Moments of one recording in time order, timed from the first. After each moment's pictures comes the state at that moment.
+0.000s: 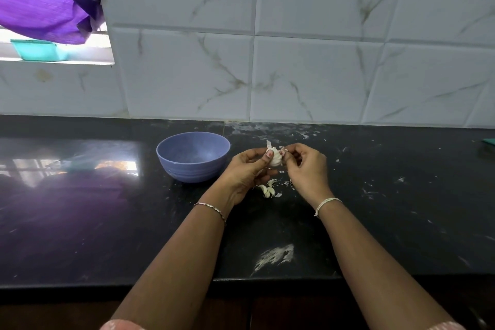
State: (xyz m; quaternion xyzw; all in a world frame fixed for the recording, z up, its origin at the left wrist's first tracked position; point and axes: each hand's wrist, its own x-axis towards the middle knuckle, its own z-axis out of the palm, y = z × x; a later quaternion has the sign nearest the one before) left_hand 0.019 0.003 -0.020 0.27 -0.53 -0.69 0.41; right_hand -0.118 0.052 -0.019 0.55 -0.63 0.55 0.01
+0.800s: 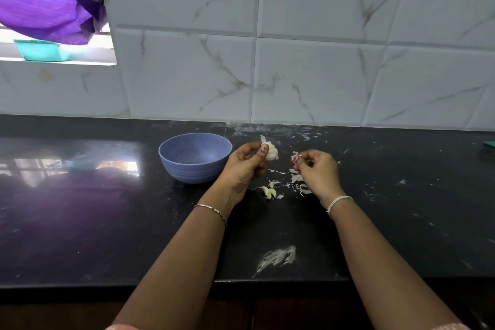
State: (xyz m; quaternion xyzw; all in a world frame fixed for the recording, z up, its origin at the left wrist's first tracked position) left_hand 0.021 -0.004 -0.022 0.25 -0.52 -0.66 0.48; right_hand -0.141 0.049 -0.022 0.48 -0.68 0.54 -0.11
